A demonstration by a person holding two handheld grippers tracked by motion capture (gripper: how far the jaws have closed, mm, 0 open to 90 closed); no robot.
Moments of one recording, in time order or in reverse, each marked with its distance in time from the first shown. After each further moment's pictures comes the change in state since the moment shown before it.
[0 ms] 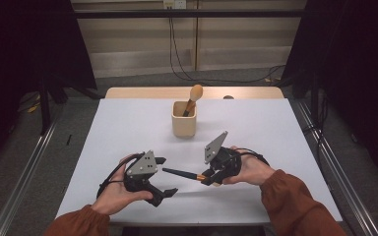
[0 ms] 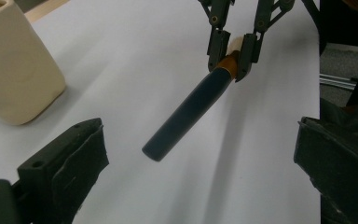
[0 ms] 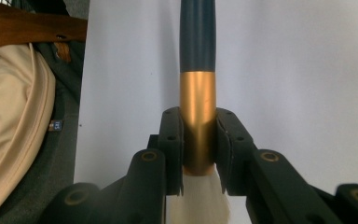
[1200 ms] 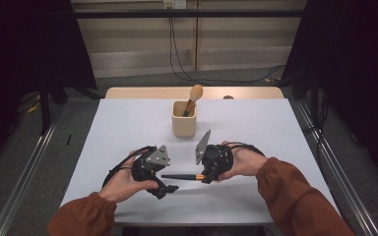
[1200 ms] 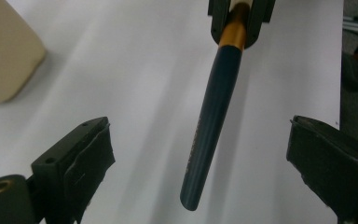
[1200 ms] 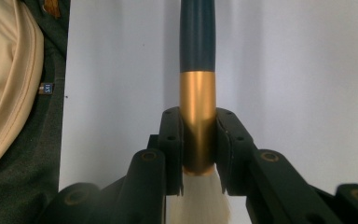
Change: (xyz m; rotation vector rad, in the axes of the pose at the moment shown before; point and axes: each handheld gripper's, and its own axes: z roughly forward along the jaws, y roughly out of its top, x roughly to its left) left arm 0.019 0.018 0.023 0.281 -0.063 0.039; right arm -0.009 0.023 0.008 0.217 0.024 -0.054
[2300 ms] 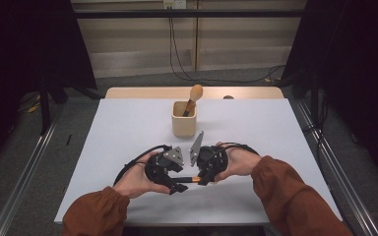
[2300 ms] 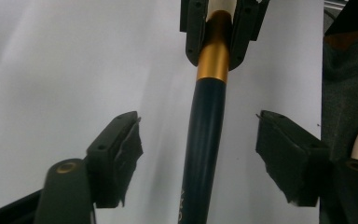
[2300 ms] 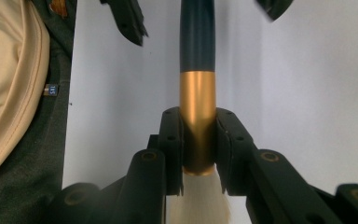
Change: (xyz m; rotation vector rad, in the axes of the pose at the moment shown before) left arm 0.002 0.021 0.026 0.078 -0.127 0.000; right arm -0.001 0.012 0.008 0.025 0.036 -0.026
